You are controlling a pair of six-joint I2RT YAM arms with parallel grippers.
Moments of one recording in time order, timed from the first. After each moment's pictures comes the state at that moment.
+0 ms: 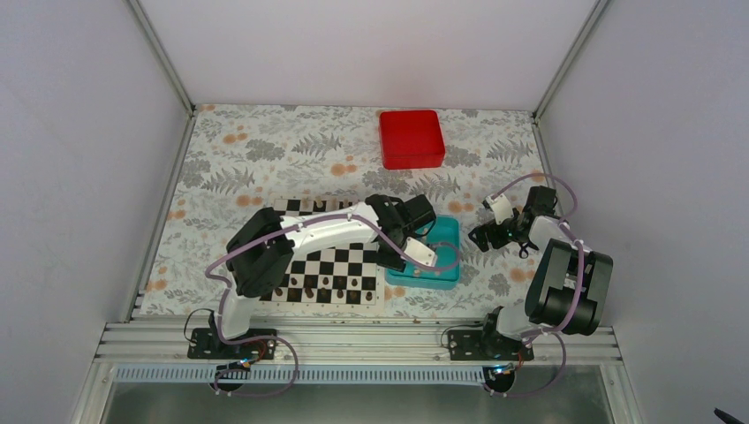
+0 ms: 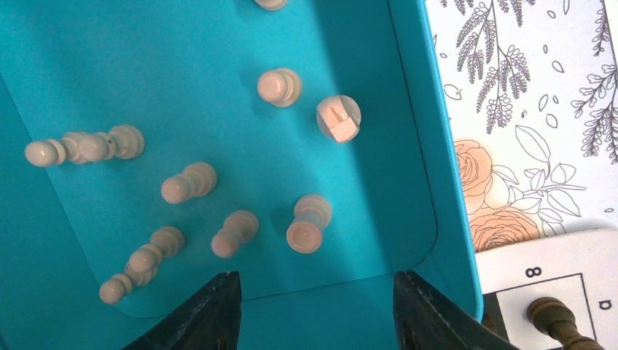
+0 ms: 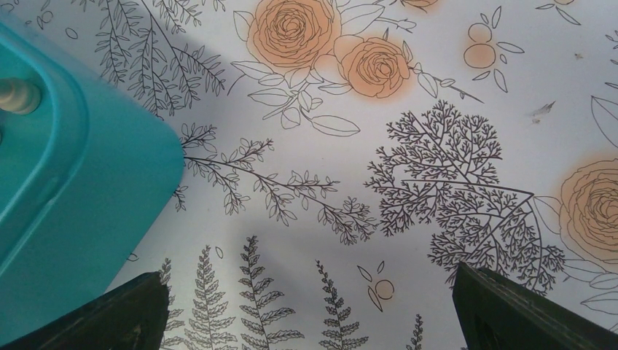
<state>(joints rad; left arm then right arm) -1.08 2.01 1.62 -0.92 0.08 0.83 -0.33 1.45 0.70 -0.44 -0.48 -0.74</state>
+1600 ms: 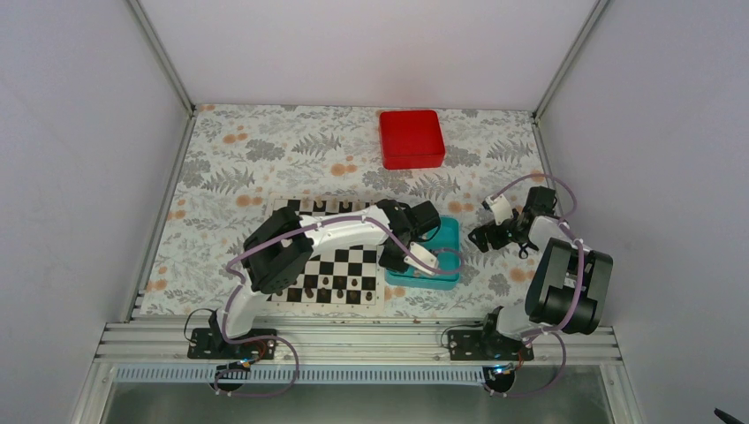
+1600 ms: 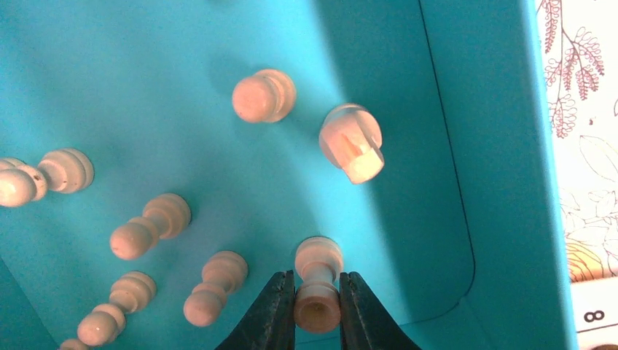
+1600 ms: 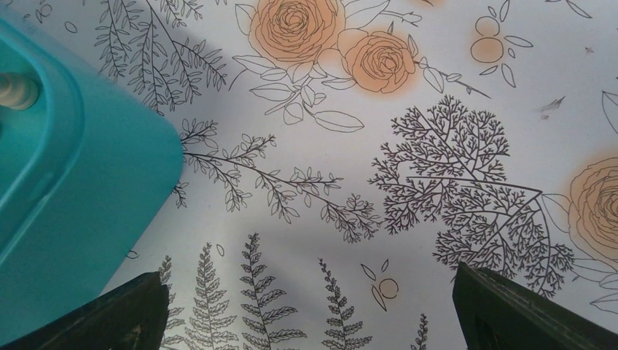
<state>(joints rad) -1.09 2.12 1.66 -0.91 0.07 0.86 -0.33 1.45 0.69 -0.44 -0.48 -0.74</state>
